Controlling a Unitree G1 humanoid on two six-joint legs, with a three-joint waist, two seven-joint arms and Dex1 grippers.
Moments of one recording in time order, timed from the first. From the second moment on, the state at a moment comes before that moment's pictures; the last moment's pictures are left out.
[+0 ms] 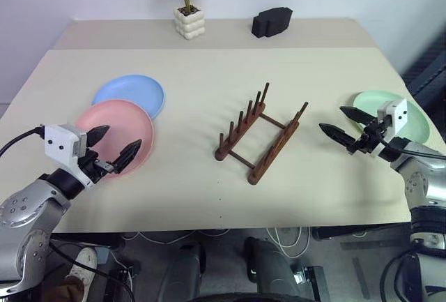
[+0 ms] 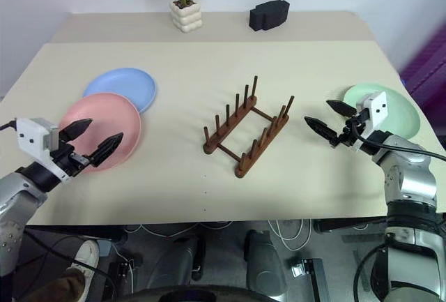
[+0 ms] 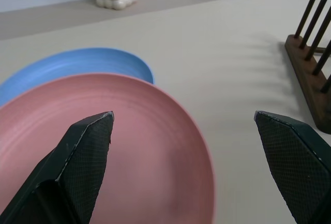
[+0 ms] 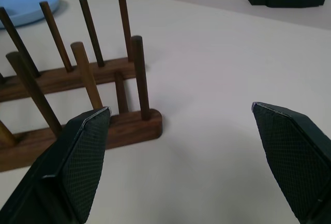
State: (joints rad) left arm 0.12 0.62 0.46 -0.49 -0.60 0.50 -0.54; right arm -0.41 -0.69 -0.28 0.41 0.45 0.13 1.01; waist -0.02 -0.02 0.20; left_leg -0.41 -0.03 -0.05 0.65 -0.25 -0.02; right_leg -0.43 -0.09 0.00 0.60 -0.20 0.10
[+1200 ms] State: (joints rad) left arm -0.16 0.71 -0.09 -0.50 -0.58 0.62 -0.84; right arm -0.18 -0.65 -0.32 0.18 0.46 0.13 0.90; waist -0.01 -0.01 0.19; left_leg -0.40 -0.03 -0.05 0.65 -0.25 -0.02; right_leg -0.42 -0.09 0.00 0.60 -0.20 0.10
